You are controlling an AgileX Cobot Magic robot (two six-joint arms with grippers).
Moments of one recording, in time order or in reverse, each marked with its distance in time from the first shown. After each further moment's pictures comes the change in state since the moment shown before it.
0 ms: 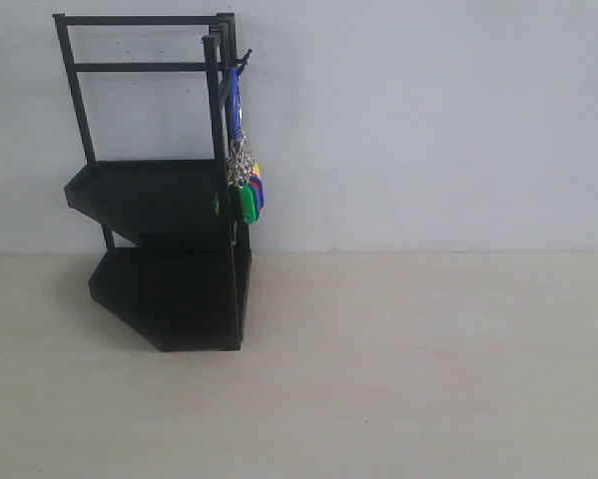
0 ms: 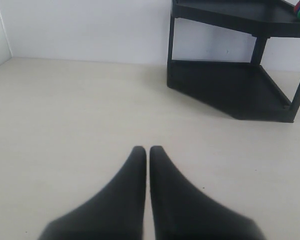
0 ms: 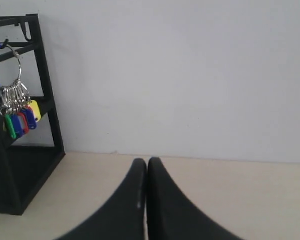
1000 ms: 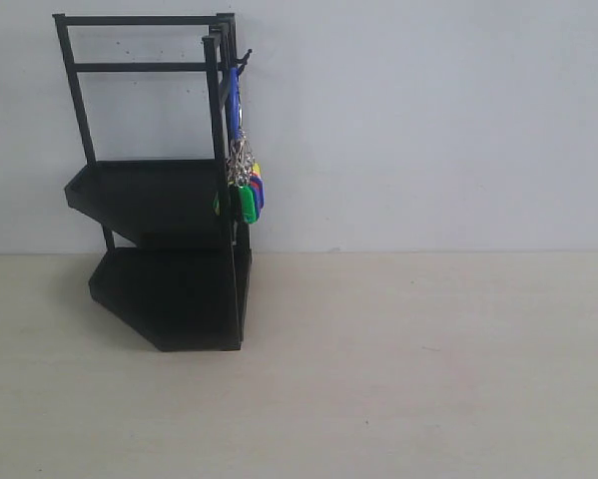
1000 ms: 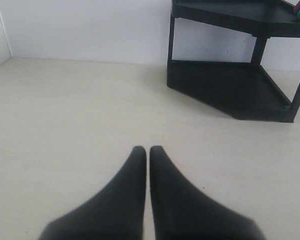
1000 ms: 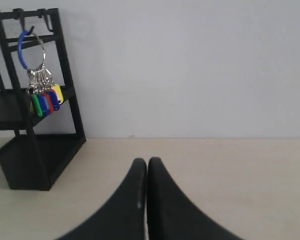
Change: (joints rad) left arm 0.000 0.000 0.000 0.000 0.000 0.000; right arm -0.236 -0.326 0.174 -1.410 0.431 1.477
